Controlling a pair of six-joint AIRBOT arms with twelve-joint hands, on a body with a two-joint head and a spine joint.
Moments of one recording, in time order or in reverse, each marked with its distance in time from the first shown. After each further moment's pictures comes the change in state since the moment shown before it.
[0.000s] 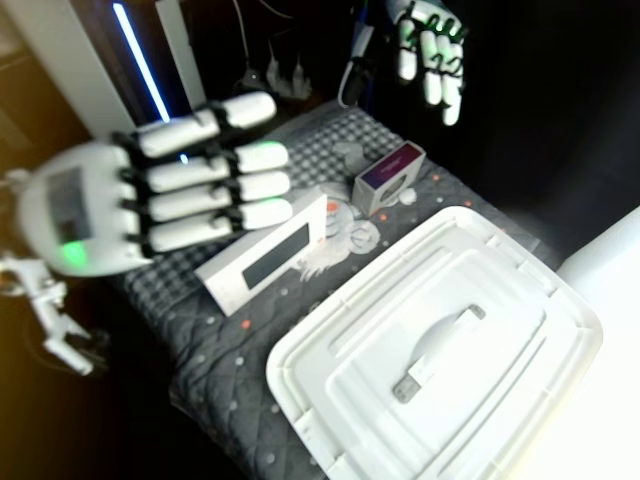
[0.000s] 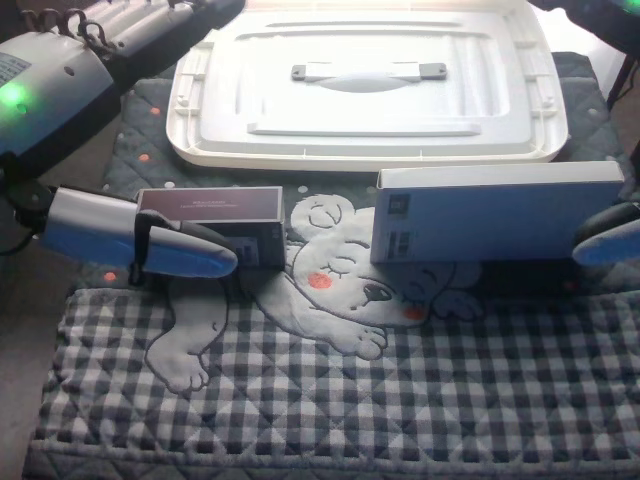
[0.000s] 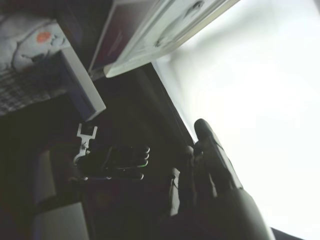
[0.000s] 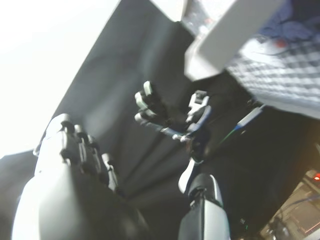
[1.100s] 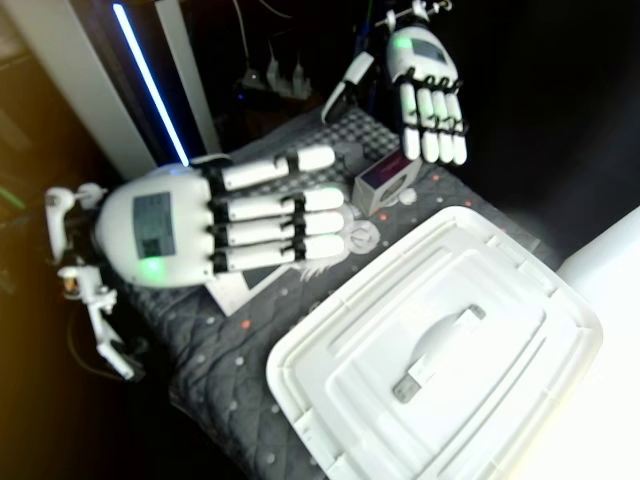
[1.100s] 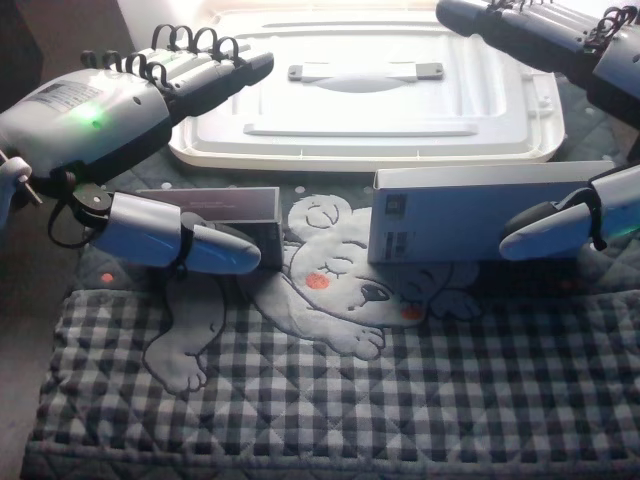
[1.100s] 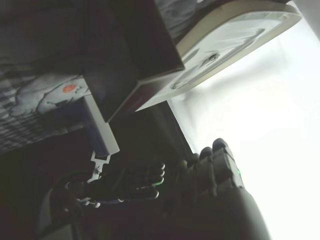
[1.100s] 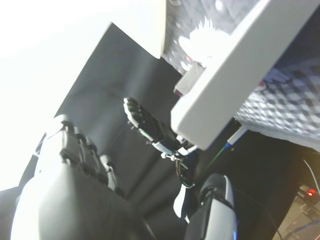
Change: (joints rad) left arm -0.078 -0.096 0.090 0.018 0.278 0.001; right arm 0.102 -0.085 0.048 -0.060 -0.220 -0.024
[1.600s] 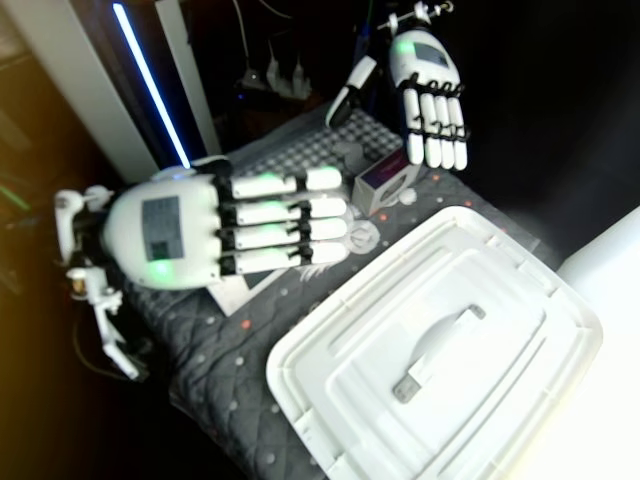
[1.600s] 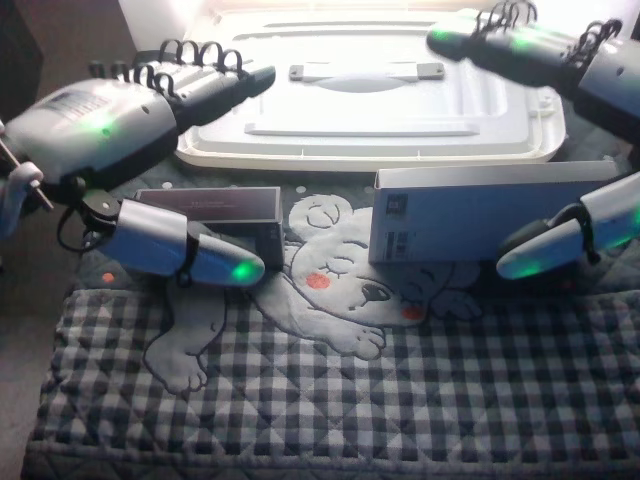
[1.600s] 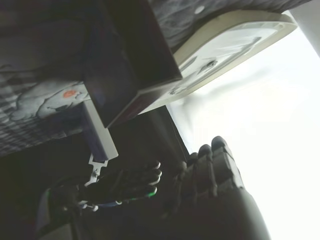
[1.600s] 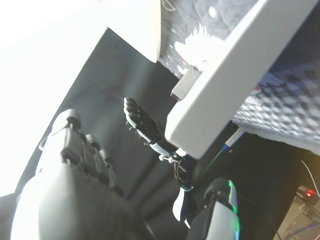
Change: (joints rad) left arm 0.000 -0.017 0.010 -0.001 0.043 0.000; right arm 0.000 -0.016 0.010 -0.021 -0.048 0.000
